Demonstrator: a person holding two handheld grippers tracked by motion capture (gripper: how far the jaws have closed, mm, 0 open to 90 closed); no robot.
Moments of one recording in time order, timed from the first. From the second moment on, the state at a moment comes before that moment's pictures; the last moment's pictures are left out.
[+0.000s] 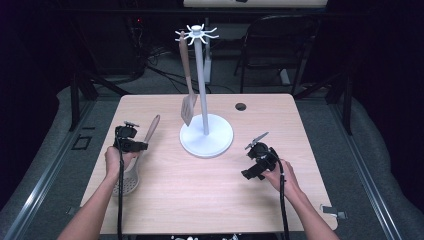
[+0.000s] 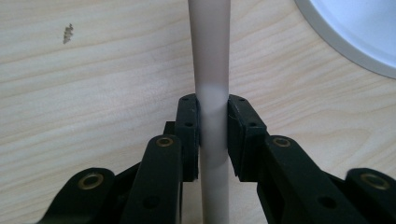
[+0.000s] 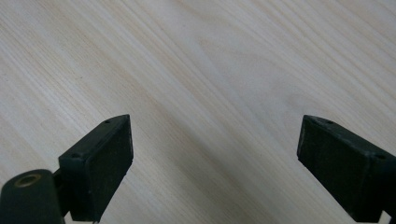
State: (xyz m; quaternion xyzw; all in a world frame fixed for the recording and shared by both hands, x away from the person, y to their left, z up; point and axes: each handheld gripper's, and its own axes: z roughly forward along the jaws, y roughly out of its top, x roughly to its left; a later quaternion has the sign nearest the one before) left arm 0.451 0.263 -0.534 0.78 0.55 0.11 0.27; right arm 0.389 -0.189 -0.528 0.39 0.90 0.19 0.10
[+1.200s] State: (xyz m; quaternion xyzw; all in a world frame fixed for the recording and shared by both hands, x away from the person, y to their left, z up) left arm 0.418 0.271 -0.499 0.75 0.51 0.20 0.37; right arm 0.391 -0.190 -0.532 0.39 0.90 0.19 0.09
